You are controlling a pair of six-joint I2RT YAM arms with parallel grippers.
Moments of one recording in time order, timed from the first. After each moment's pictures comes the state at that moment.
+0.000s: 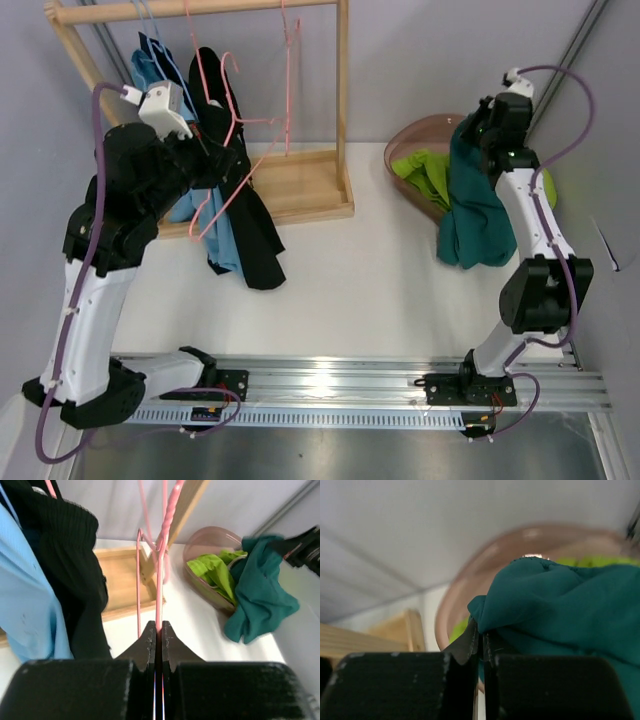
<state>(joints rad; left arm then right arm) -0.41 1.15 1.83 -0.88 -0.06 -0.40 0.01 1.68 1.68 -0.23 0.06 0.36</state>
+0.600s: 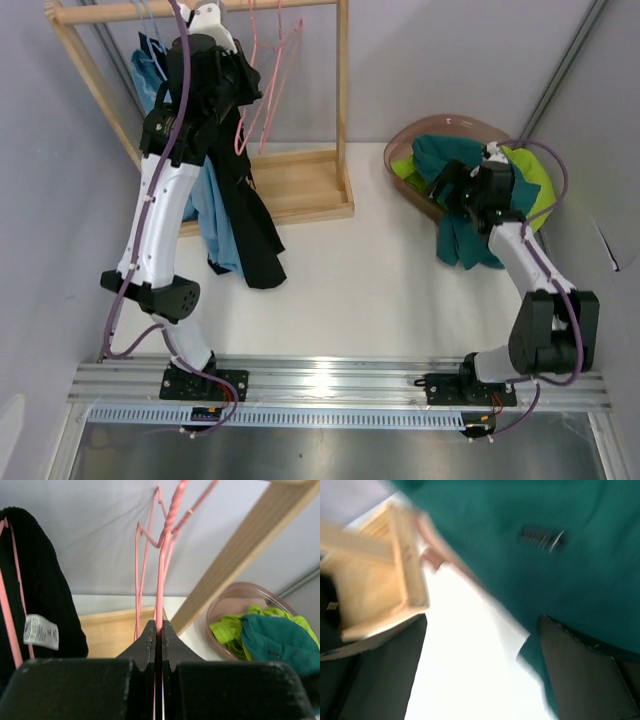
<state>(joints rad) -0.37 1.78 2.45 -0.81 -0.17 -0.31 0.01 1.46 1.08 -0.12 -0.14 0.49</state>
